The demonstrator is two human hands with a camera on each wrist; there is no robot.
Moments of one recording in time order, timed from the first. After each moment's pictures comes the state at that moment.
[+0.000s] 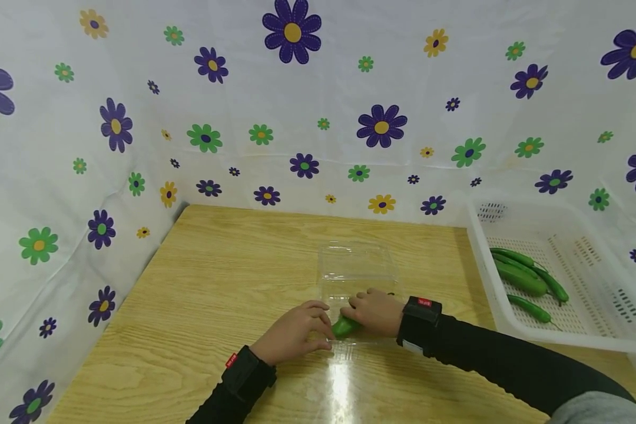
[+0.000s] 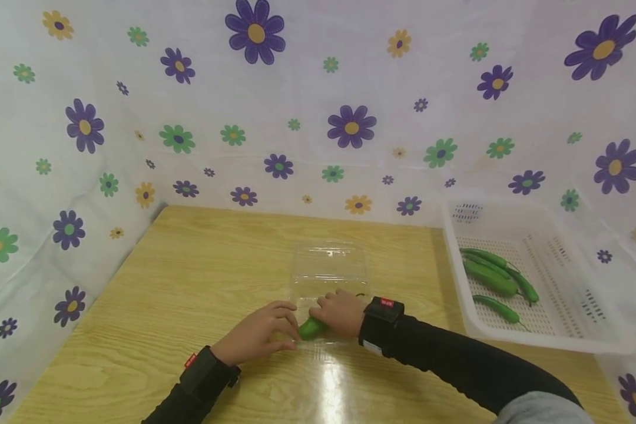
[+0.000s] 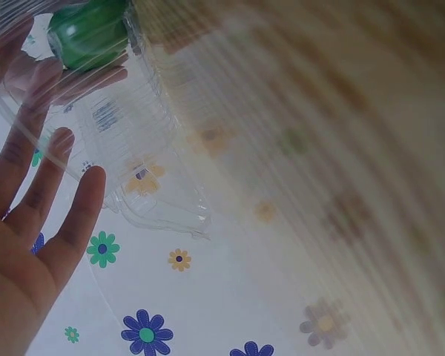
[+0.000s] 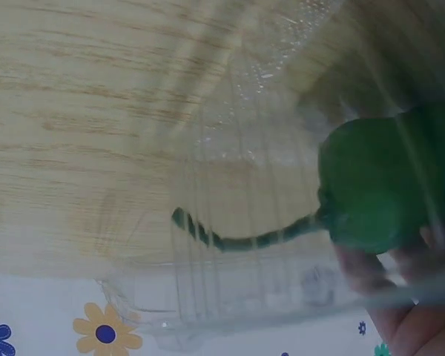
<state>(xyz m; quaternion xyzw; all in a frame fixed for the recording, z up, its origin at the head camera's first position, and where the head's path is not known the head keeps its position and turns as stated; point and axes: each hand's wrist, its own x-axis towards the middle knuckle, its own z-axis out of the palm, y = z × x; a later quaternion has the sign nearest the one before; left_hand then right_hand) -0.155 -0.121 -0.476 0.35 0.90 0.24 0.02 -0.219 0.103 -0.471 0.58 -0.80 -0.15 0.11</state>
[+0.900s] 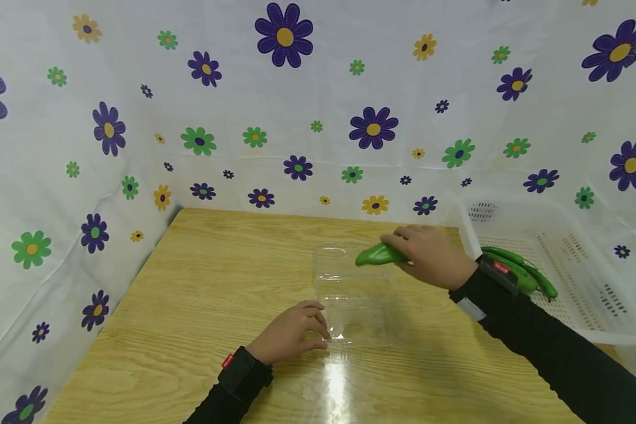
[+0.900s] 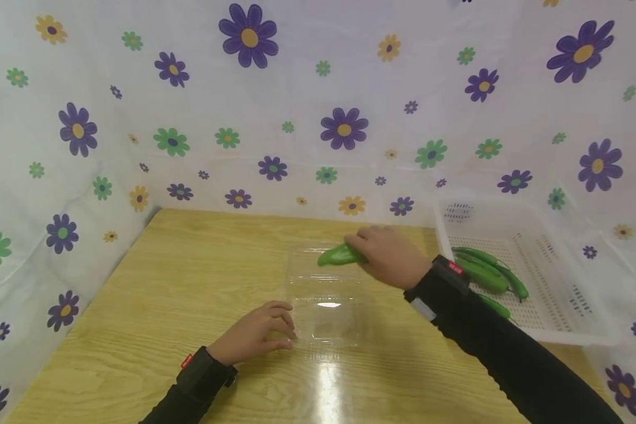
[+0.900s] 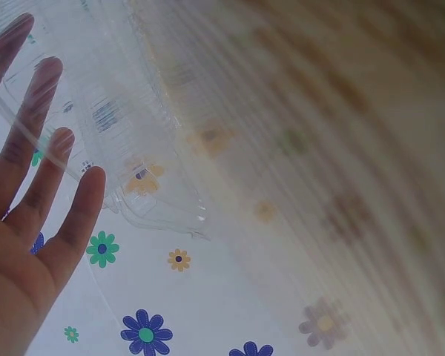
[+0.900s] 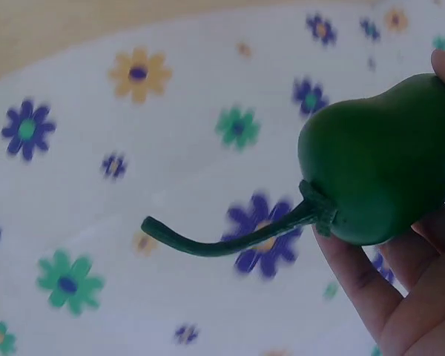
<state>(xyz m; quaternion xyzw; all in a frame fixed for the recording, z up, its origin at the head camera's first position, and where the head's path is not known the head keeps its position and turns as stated) -0.156 -0.120 -0.479 0.36 0.90 0.24 0.00 -0.234 0.166 -0.336 0.43 -0.89 0.01 0.13</state>
